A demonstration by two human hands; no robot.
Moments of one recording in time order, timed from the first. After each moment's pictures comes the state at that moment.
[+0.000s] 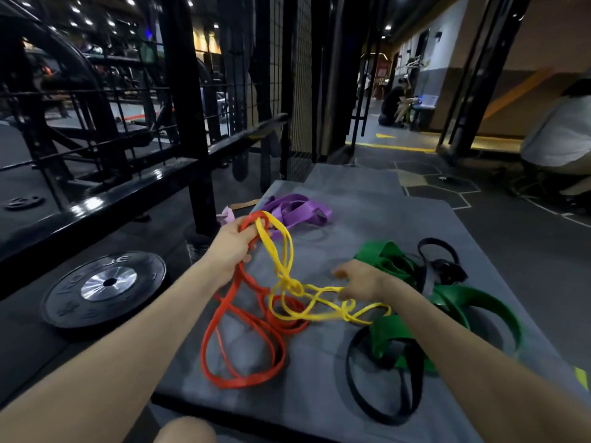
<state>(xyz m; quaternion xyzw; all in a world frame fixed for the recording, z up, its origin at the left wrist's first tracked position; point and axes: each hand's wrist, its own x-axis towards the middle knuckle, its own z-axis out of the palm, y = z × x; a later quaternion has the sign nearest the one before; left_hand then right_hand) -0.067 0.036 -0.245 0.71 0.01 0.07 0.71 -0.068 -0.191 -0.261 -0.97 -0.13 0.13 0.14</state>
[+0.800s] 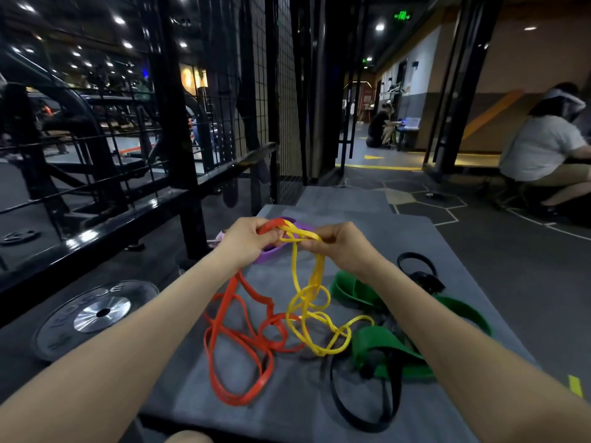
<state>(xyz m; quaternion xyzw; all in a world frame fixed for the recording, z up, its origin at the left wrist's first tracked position) -0.079 -0.002 -0.189 0.85 -0.10 0.10 0.51 -0.092 -0.191 -0.190 -0.83 -0.18 -0.06 0.52</state>
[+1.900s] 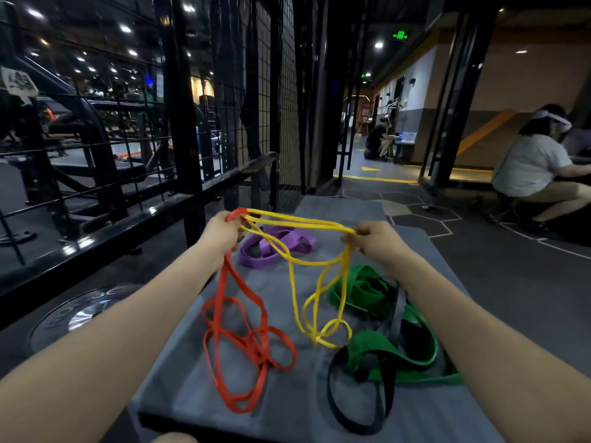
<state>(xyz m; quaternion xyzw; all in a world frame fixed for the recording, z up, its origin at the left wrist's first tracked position) -0.070 0.025 -0.178 0.75 0.07 0.13 0.64 -0.093 -0.235 -0.167 -0.88 -0.06 -0.09 0.47</state>
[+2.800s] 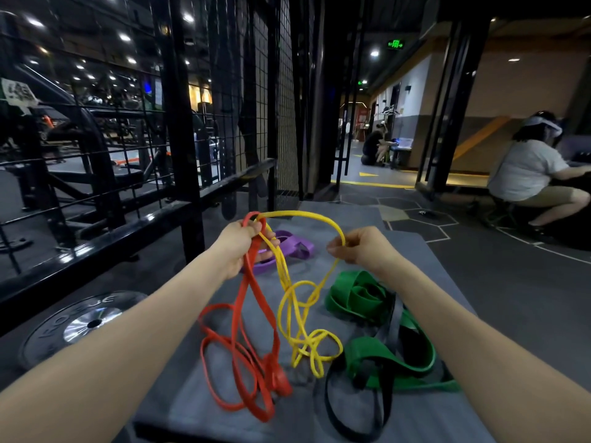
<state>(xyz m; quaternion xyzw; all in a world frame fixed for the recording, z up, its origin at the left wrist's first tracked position) -0.092 -0.006 -0.165 0.65 -0.01 0.01 0.76 -0.100 -0.227 -0.167 -0.86 -0.11 -0.07 0.49</state>
